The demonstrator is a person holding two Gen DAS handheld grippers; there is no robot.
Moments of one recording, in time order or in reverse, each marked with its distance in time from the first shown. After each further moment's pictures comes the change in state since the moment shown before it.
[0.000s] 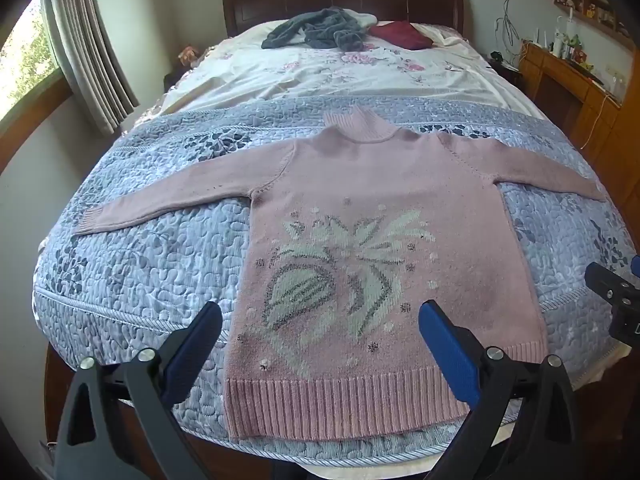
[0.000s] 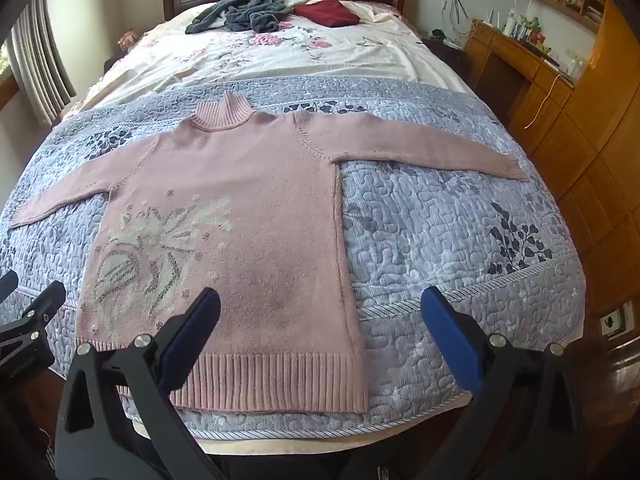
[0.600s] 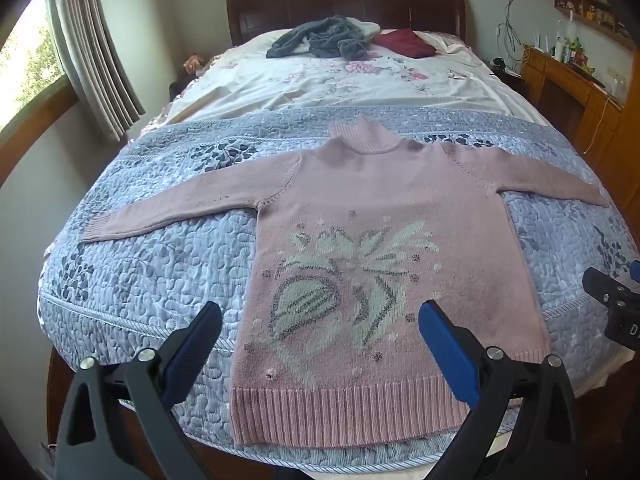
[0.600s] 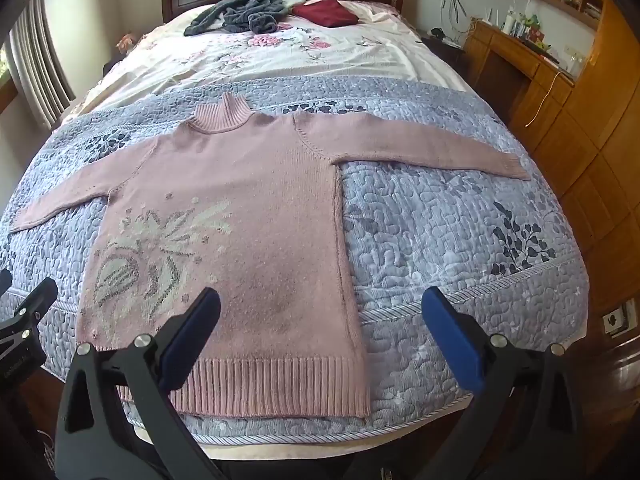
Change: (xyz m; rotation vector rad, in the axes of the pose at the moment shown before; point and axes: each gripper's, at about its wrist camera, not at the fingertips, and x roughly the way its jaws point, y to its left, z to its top) left arm -0.004 0.000 0.005 0.006 -0.035 0.030; right arm 0.007 -0.003 0.002 0.026 0.020 0.040
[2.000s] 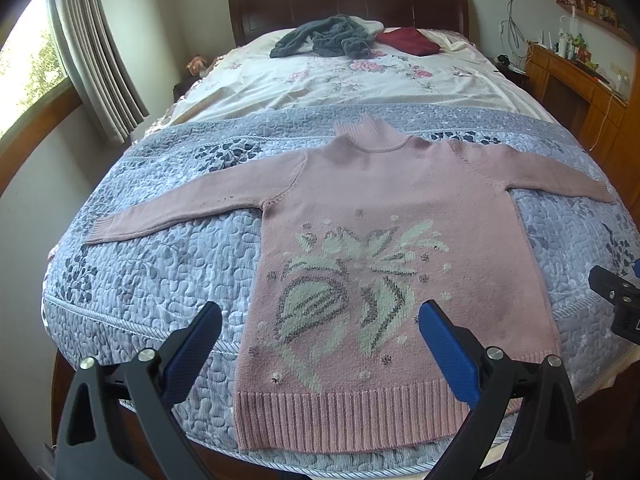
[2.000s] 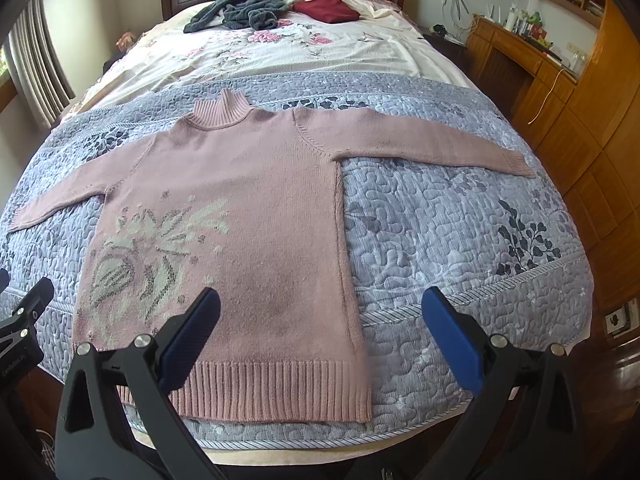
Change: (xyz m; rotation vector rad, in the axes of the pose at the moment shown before) left arm 0.007 0.001 -0.001 0.011 -0.002 0.024; right arm 0.012 -0.001 0.001 0.000 0.010 0.002
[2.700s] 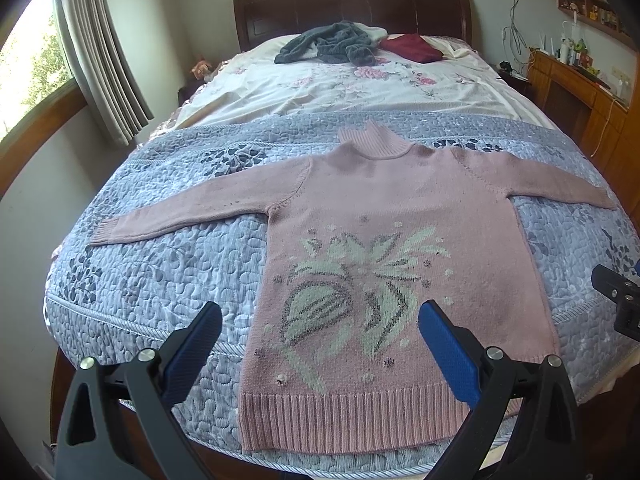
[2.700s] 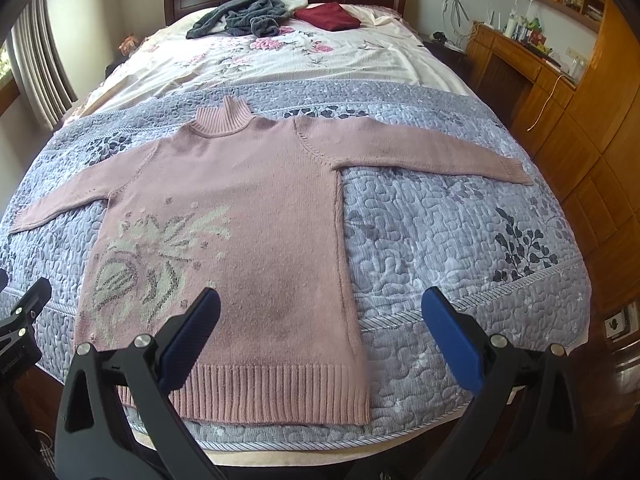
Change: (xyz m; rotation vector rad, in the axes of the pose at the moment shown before) left arm -0.008 0.004 -0.001 -0.015 -0.028 0.006; right arm -0.010 -0.001 0.003 -0.007 -0.023 0.003
